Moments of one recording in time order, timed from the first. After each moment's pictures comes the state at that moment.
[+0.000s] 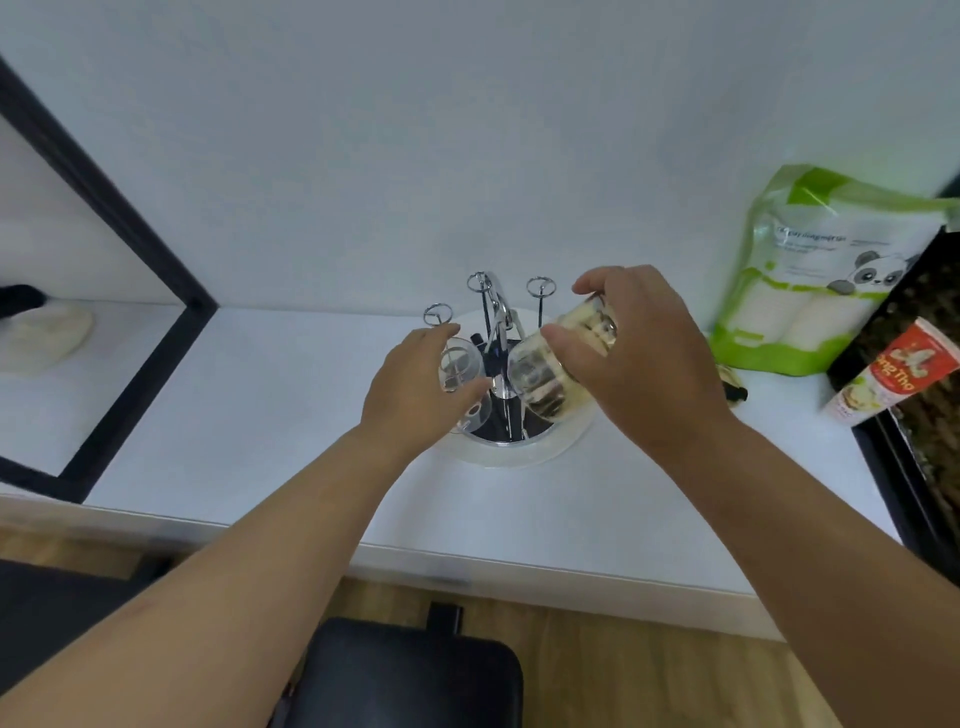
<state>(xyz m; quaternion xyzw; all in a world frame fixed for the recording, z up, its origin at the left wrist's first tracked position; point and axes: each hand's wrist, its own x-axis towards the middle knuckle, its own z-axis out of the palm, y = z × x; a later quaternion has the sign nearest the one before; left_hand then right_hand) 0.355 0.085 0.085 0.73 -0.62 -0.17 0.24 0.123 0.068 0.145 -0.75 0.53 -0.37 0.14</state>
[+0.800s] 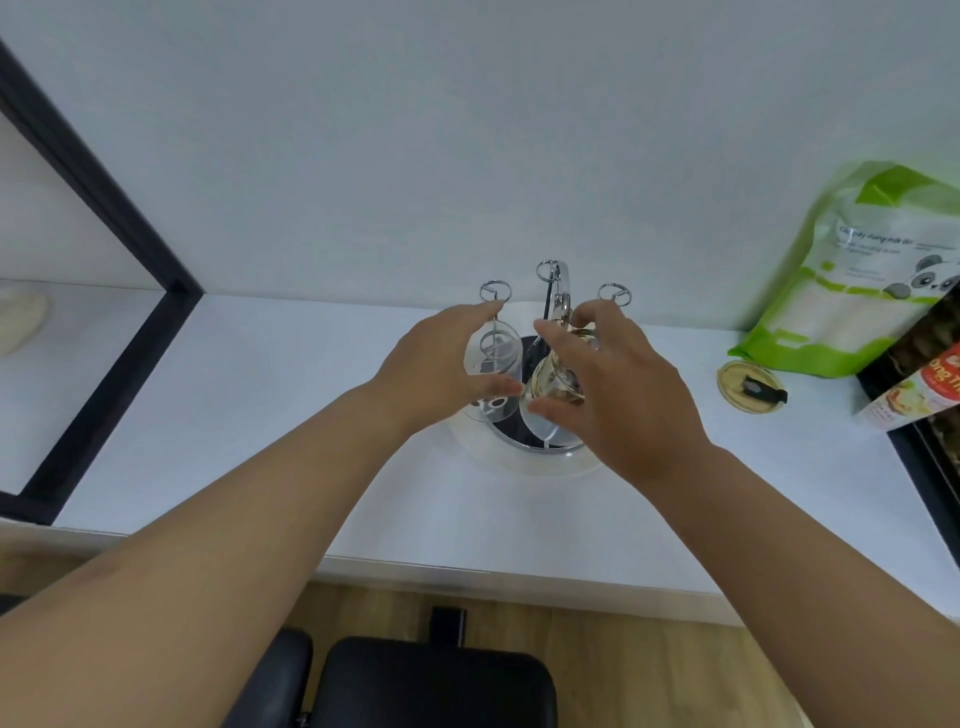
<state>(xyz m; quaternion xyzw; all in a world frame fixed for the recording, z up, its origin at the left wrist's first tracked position) 0.419 0.047 0.080 0.63 -0.69 -0.27 0.23 0.199 0.065 0.093 -0.84 0.51 -0.20 0.04</state>
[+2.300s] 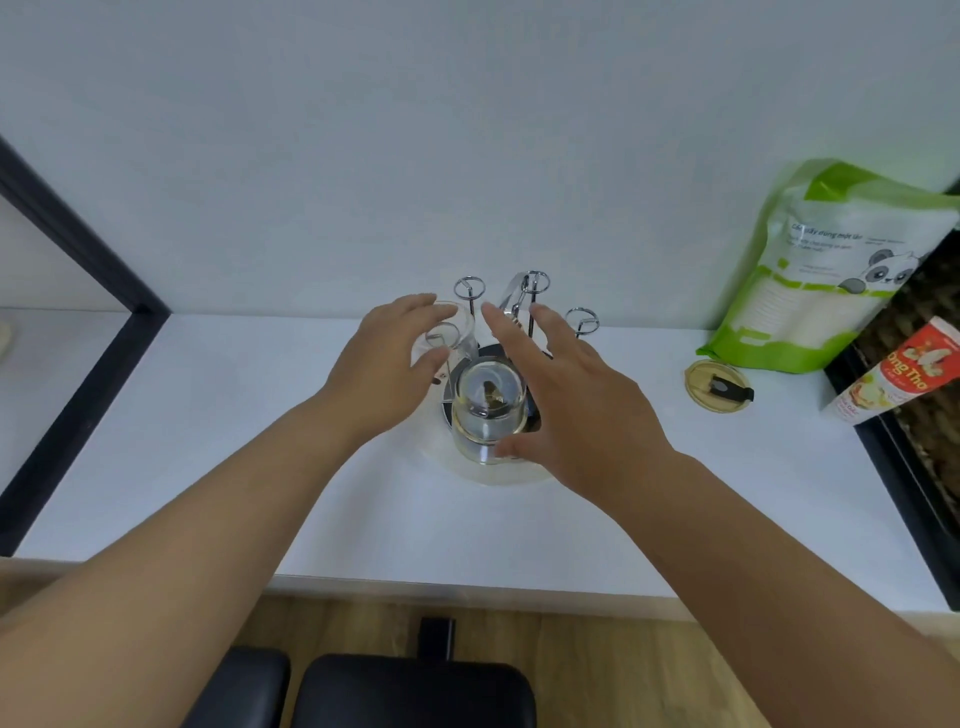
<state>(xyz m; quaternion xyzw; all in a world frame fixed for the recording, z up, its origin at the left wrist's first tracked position) 0.414 0.043 0.090 0.64 -0.71 -0.16 0.24 0.186 0.073 0.116 -0.85 0.51 -0.12 0.10</state>
